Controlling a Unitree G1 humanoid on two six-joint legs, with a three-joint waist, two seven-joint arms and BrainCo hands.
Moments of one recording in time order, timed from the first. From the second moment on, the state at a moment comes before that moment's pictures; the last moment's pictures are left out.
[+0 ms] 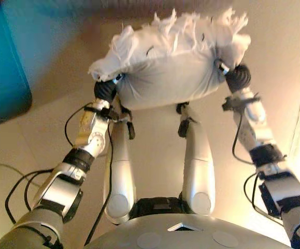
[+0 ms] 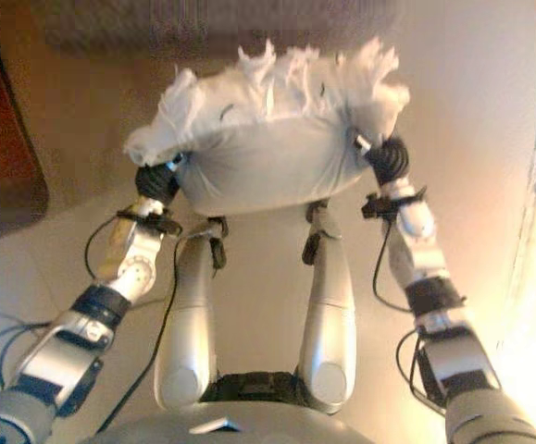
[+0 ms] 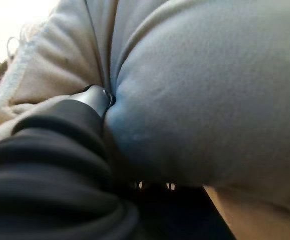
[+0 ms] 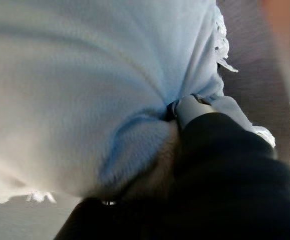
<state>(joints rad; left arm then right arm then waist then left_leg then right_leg) -0.37 0.42 -0.37 0.45 -0.95 -0.45 -0.26 -0.35 -0.46 0.21 0.37 0.62 -0.37 0.14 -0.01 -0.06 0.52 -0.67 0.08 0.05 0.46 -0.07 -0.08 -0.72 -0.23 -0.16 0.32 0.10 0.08</state>
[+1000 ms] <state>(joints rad) -0.05 0.34 -0.17 -0.18 -0.80 -0.55 -0.12 -0.08 -0.42 0.05 -0.27 0.44 -0.43 0.11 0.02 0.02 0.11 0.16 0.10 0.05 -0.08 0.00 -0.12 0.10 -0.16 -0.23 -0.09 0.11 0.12</state>
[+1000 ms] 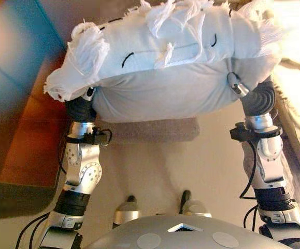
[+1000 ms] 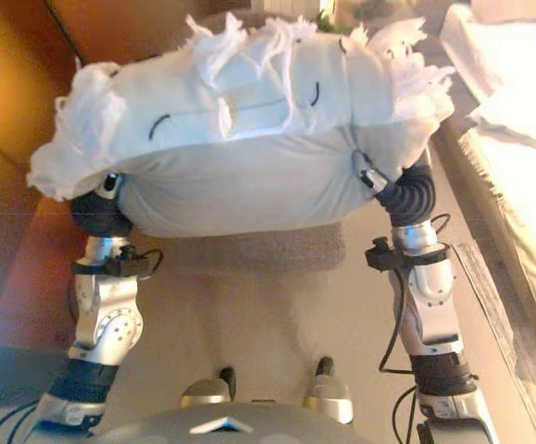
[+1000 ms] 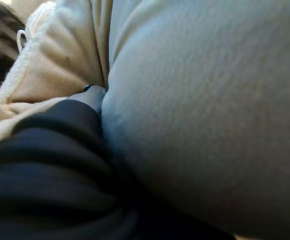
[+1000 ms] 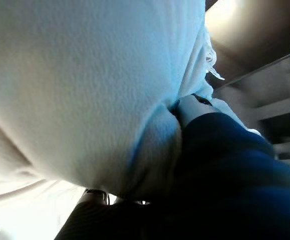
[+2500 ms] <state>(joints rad) -0.09 0.41 -0.12 -0.18 -0.76 -0.55 -0.03 -0.02 -0.43 0.13 -0.29 0.47 -0.41 0.10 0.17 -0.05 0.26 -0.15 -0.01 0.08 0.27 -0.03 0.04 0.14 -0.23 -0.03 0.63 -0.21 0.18</state>
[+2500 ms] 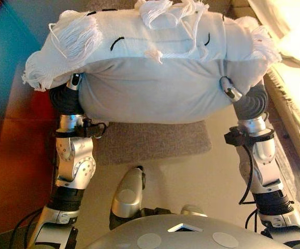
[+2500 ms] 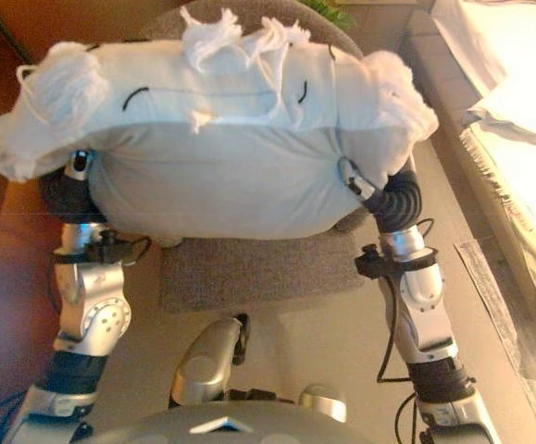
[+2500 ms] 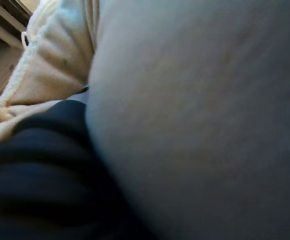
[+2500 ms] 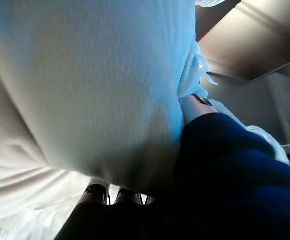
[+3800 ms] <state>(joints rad) -0.18 0.32 -0.27 0.34 -0.60 -0.33 0.09 -0.19 -0.32 0.27 0.31 0.43 -0.15 -0.20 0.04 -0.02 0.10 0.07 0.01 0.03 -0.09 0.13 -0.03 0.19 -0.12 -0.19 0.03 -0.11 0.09</state>
